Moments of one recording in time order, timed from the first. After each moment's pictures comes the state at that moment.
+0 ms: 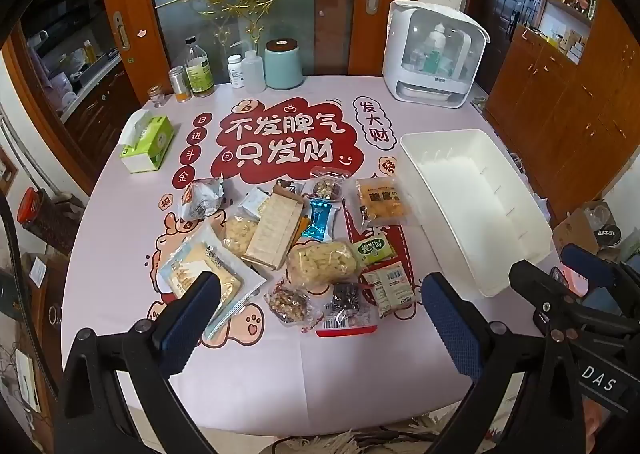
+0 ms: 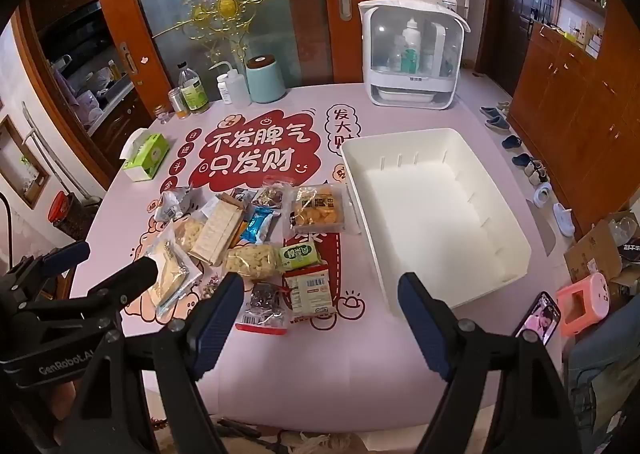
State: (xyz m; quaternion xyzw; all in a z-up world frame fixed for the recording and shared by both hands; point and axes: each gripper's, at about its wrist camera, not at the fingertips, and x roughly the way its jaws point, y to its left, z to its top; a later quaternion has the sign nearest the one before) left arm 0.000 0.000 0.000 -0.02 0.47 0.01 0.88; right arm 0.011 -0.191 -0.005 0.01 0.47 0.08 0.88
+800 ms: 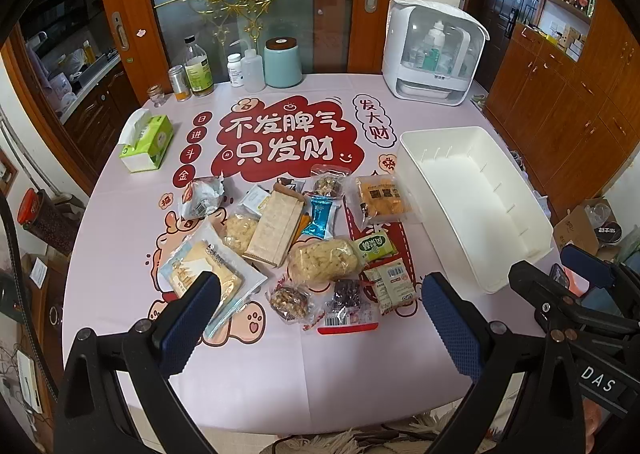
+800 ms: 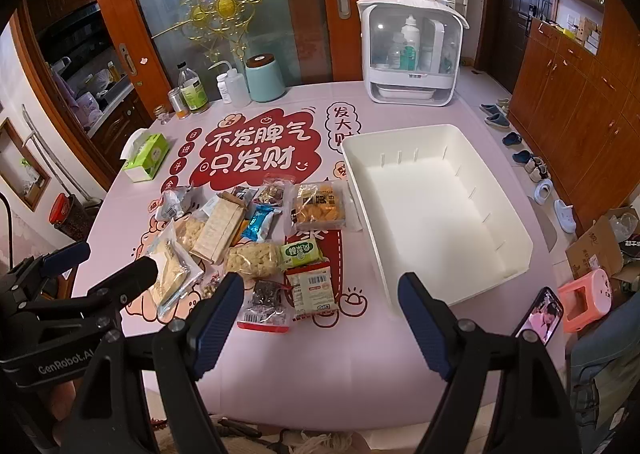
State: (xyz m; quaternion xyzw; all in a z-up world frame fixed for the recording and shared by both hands) left arm 0.003 -0.003 -0.002 -0.03 0.48 0.01 0.88; right arm 0.008 -0.190 -0.008 0.00 0.47 0.08 0.88
